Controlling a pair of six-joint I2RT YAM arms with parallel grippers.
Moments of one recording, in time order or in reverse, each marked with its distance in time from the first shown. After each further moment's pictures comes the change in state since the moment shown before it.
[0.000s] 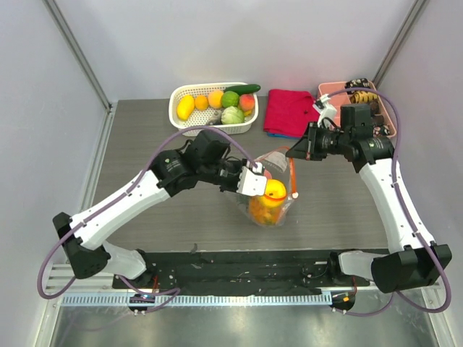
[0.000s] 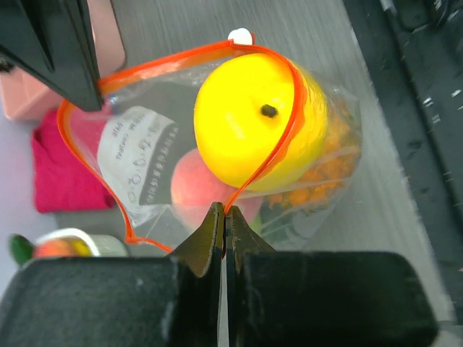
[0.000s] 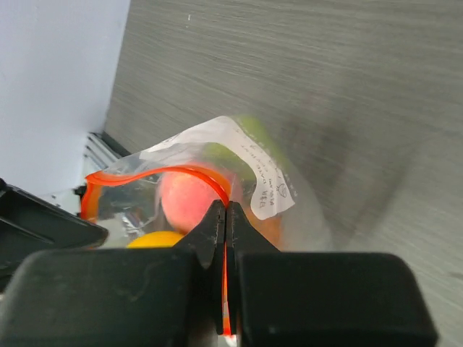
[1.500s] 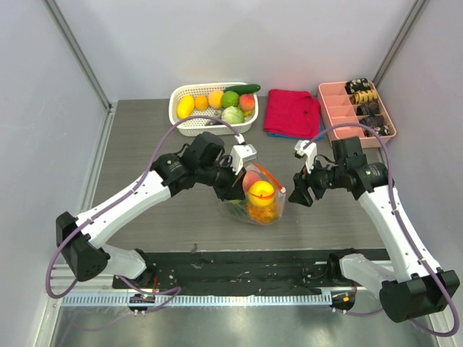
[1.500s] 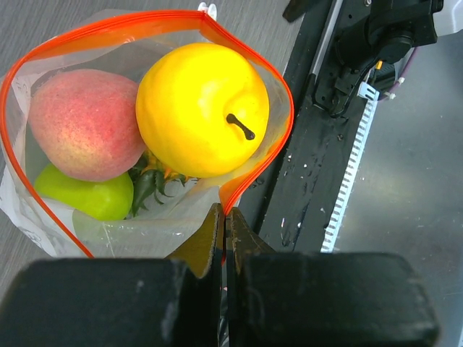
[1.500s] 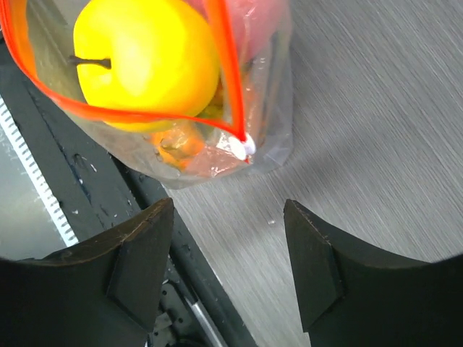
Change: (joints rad) left arm 0.107 -0.034 -0.187 0.077 0.031 -0.985; right arm 0.085 -0.184 -0.214 -0.208 0.032 -0.798
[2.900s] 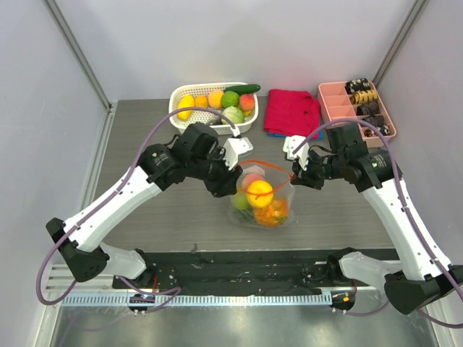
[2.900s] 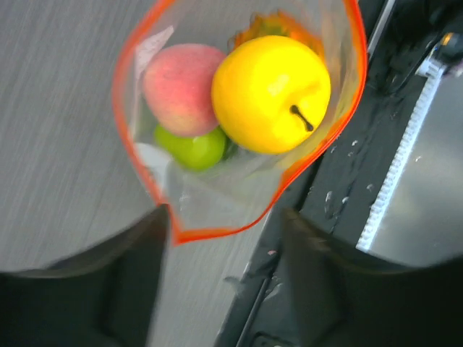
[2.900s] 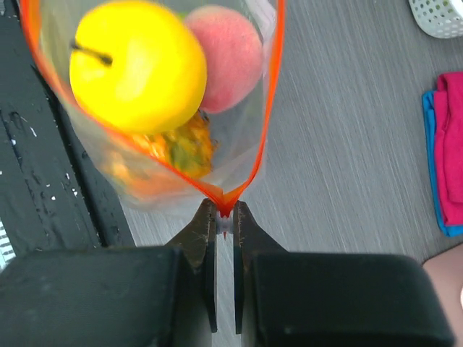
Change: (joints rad) left arm -0.006 -0.003 0.214 -0.253 -0.169 0.140; right arm 0.142 0.053 0.251 -0.124 0.118 -0.287
